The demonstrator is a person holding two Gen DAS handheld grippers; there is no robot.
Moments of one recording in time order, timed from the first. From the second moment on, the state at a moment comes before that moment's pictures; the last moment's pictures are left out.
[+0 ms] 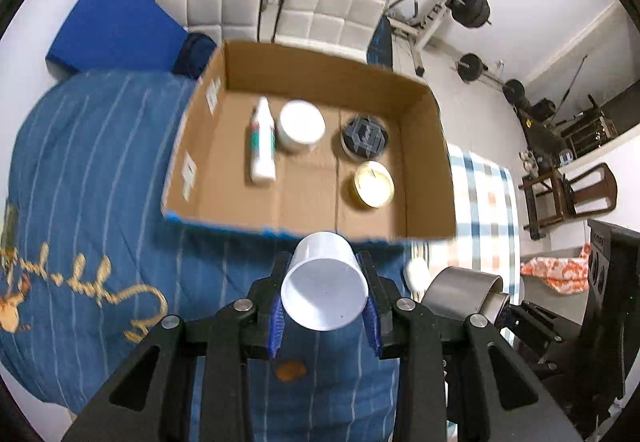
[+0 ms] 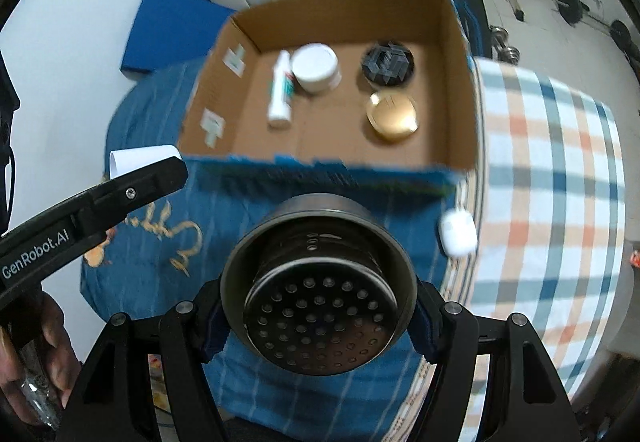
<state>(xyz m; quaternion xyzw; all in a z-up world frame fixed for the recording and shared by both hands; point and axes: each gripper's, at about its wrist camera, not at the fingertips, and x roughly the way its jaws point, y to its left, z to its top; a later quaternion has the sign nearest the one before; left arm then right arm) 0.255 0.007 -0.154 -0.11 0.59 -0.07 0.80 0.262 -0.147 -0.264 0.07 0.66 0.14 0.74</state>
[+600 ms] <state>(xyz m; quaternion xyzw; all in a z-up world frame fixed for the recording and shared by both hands) 0.391 0.049 -0.288 -0.10 0.72 -0.04 0.69 0.397 -0.098 -0.390 0.05 0.71 0.11 0.69</state>
